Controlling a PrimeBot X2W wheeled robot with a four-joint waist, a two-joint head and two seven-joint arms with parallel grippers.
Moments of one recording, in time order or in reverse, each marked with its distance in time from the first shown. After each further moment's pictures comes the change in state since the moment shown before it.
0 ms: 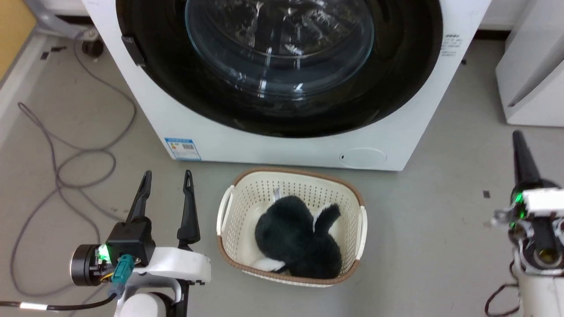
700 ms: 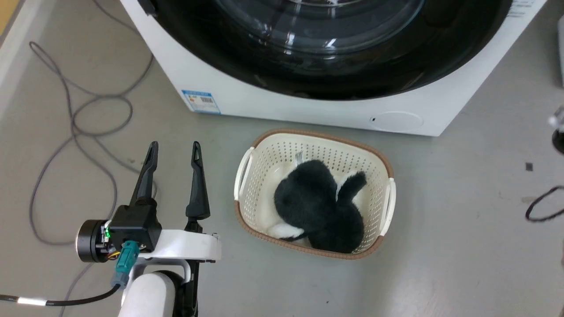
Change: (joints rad) left arm -0.082 0.000 -0.053 -0.021 -0.028 0.033 -0.044; right arm -0.400 -0.140 -0.034 0.227 0.163 0.000 0.023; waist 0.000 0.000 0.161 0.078
